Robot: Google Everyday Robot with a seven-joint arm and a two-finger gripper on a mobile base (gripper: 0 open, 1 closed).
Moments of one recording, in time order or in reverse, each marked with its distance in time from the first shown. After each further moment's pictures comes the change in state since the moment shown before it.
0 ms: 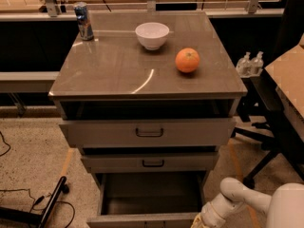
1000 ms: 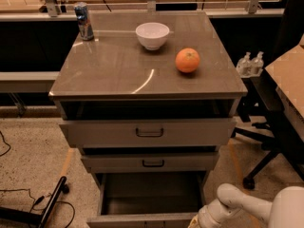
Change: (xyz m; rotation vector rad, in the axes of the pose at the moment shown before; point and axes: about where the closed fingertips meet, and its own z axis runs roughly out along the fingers) arm 0.010 -0.017 0.025 0.095 0.041 -0.033
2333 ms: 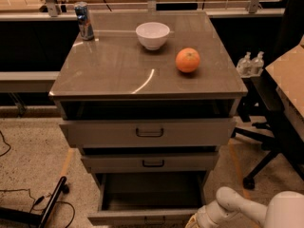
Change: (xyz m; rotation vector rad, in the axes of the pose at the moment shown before) arm 0.024 -0.027 0.021 0.088 0.005 -0.014
